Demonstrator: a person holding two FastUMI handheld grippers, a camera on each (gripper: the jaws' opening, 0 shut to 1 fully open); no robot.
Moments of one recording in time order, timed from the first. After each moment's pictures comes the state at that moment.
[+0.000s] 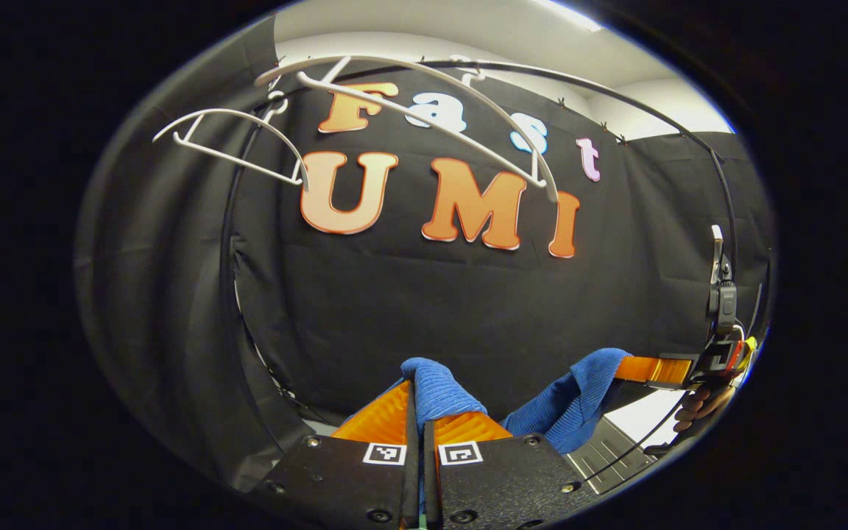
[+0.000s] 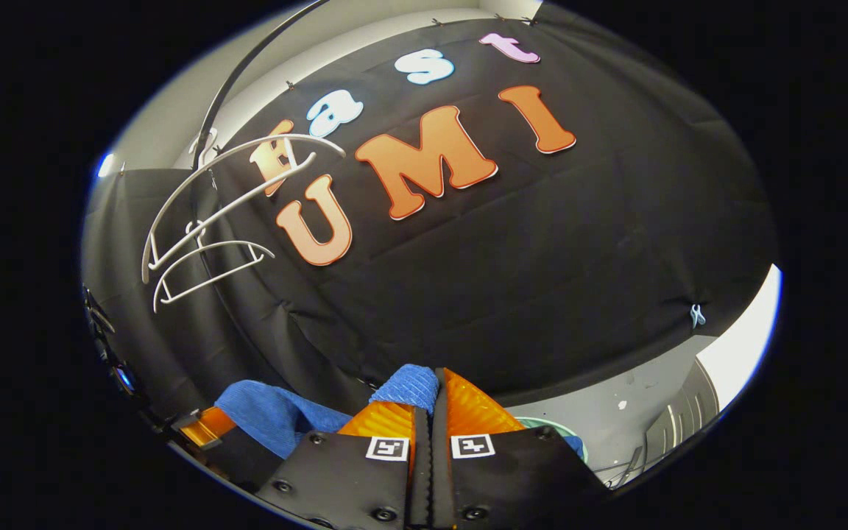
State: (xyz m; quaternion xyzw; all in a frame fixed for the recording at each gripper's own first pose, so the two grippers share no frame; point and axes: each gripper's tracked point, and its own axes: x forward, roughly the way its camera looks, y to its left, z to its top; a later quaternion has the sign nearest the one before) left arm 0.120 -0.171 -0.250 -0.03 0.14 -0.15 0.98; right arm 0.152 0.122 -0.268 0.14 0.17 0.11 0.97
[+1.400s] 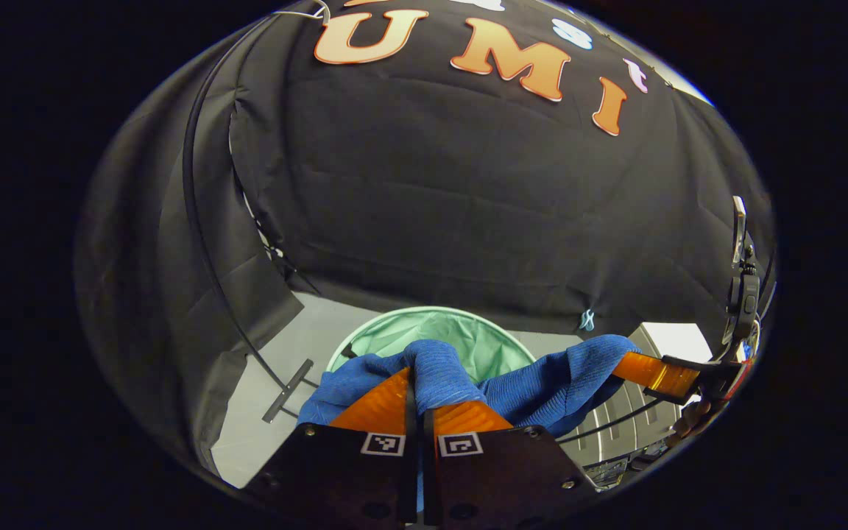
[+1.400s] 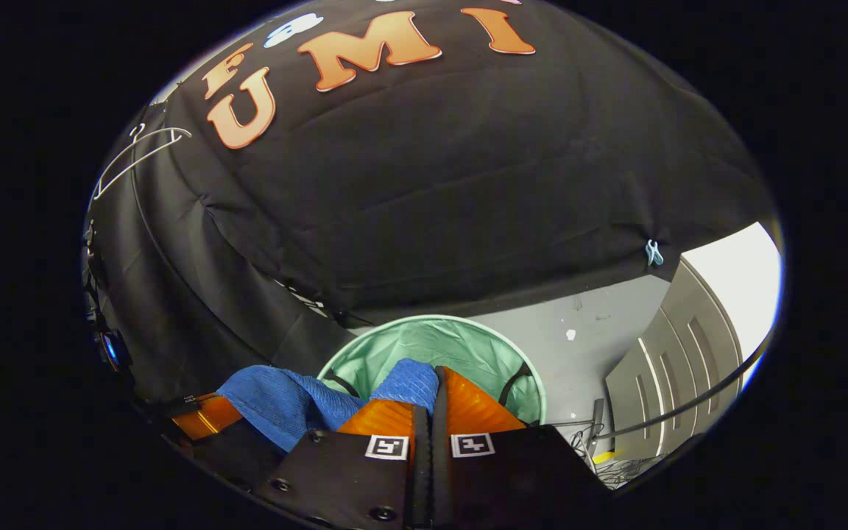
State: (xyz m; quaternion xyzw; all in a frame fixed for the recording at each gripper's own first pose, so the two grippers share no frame) left arm 0.088 -0.197 -0.532 -0.04 0.39 -0.12 0.91; right arm 0.146 0.056 -0.539 0.07 0.36 0.01 0.93
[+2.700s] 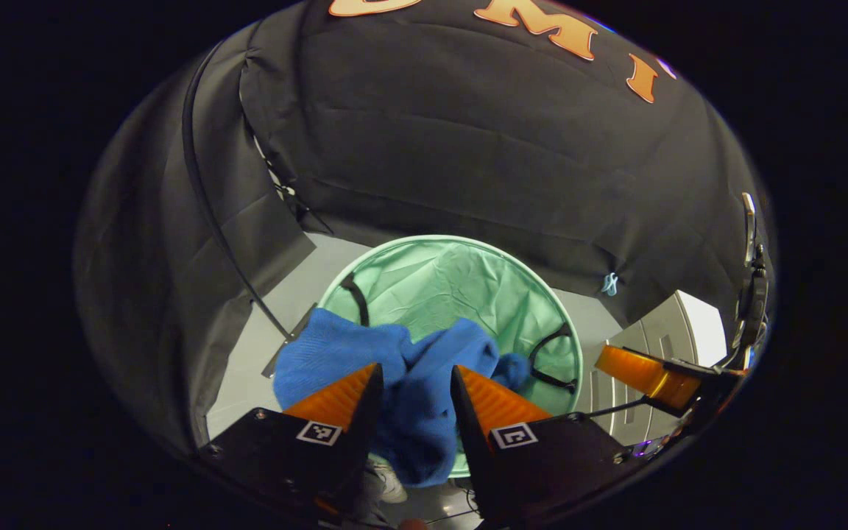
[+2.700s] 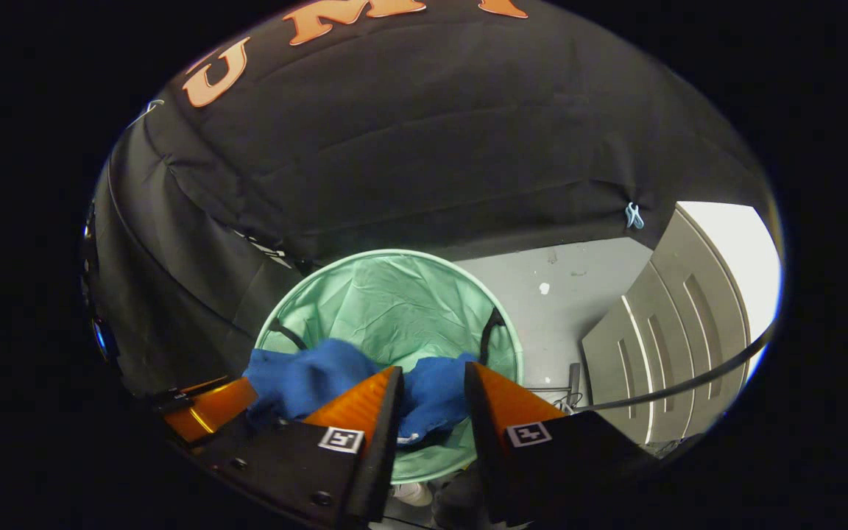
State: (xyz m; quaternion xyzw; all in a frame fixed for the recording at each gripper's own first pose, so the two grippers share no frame) left arm 0.055 -0.194 -0.594 -0.03 0.49 -0.05 0.87; right arm 0.124 0.031 -0.602 0.05 0.44 -0.03 0.90
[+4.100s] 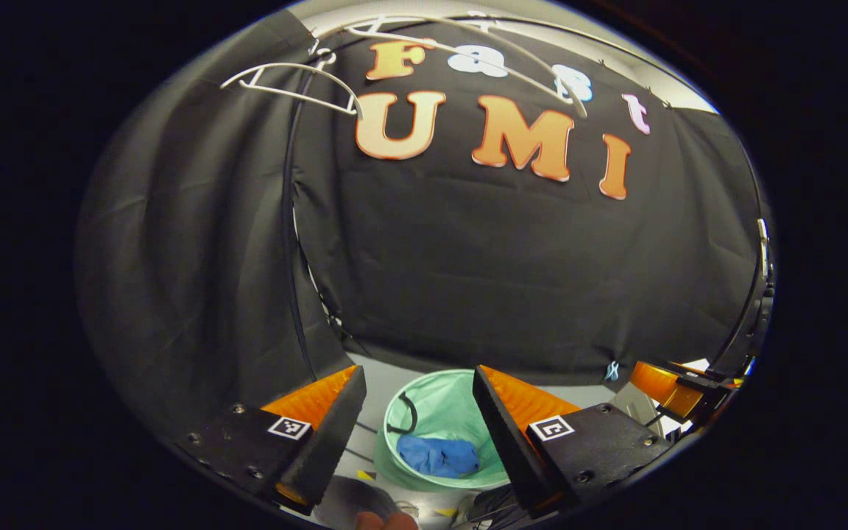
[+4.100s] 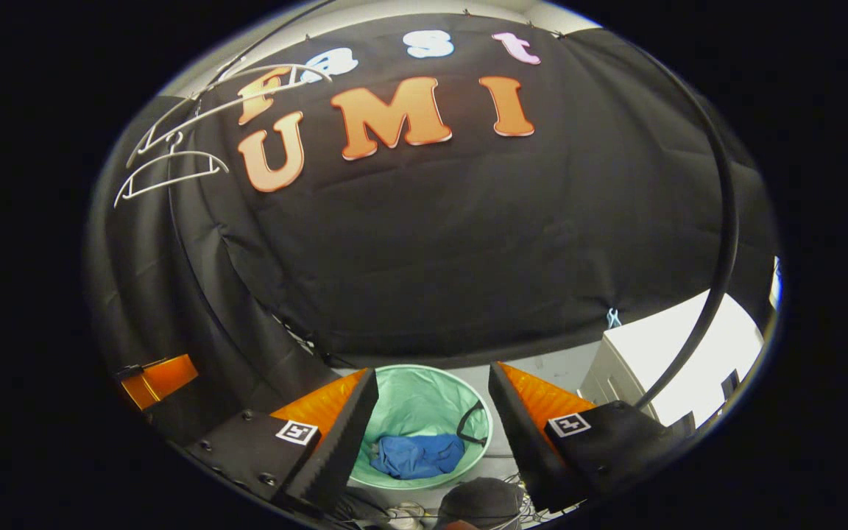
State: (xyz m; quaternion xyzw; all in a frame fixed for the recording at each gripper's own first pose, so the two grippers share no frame) left arm 0.033 -0.144 -0.307 -0.02 0.22 -0.02 0.97; right arm 0.061 0.057 -0.339 0.01 0.21 -0.01 0.98
